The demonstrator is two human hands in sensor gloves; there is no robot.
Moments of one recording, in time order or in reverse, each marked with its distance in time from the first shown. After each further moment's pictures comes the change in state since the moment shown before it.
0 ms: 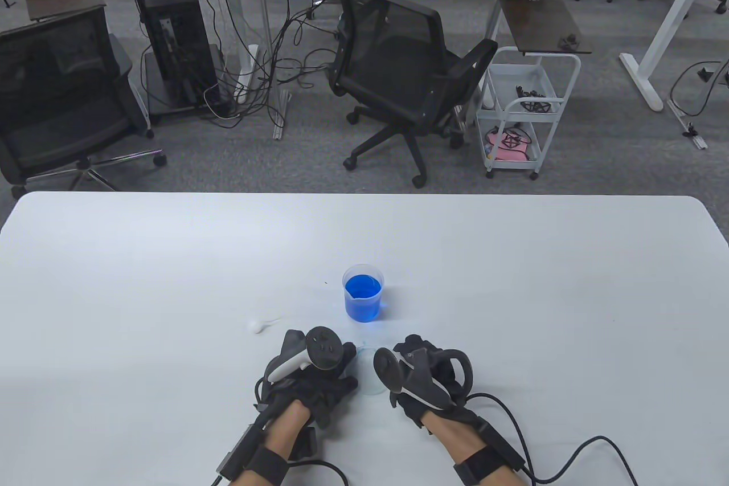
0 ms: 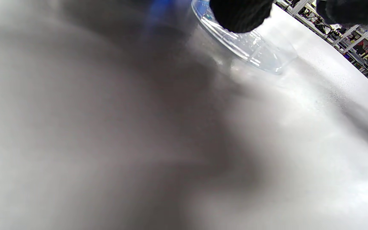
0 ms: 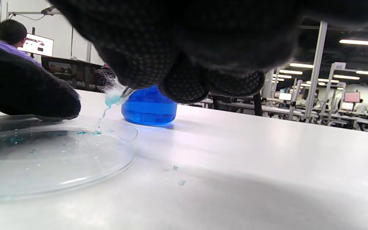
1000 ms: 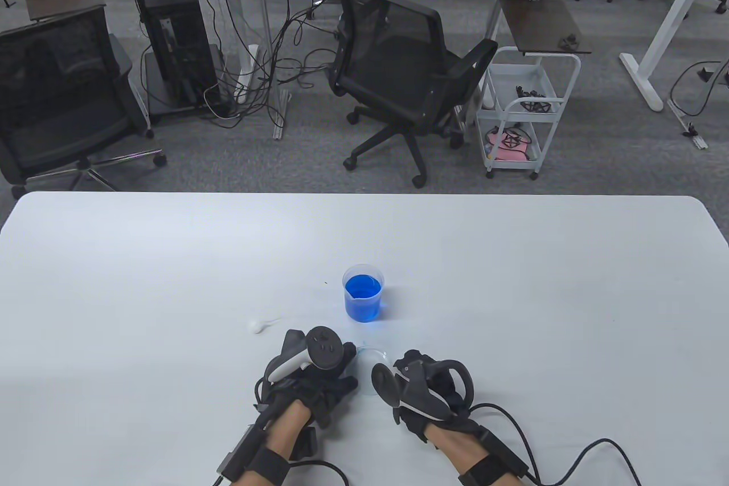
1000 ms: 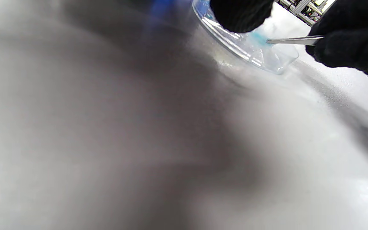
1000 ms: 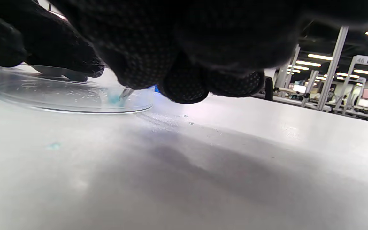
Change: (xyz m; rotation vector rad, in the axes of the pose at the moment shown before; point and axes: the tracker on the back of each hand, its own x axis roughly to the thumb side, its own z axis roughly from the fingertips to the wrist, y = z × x) left_hand -0.001 0.002 0.000 -0.002 0.010 -0.004; right_hand 0.008 0.016 0.013 0.072 -0.067 0.052
